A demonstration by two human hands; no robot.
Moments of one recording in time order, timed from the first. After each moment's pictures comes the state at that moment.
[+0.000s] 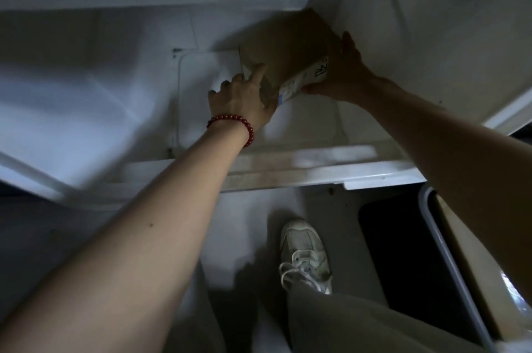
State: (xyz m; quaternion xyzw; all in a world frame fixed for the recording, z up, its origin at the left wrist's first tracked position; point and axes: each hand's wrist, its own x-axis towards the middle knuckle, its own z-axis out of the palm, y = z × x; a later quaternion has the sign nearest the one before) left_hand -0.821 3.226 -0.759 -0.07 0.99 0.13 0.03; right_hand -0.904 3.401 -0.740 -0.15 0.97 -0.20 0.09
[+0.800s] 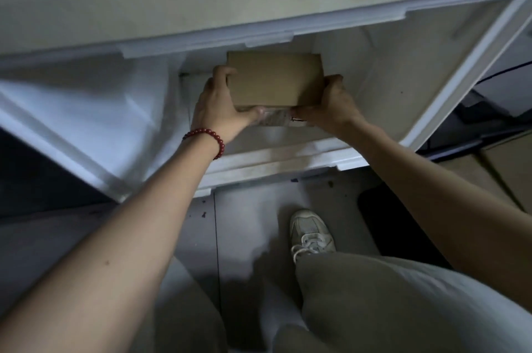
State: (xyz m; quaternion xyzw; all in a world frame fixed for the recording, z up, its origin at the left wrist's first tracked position) left_hand -0.781 3.191 -0.726 -0.07 0.93 0.37 -0.07; right_hand -0.818 3.393 -0.718 0.01 0.92 -0.39 0.09
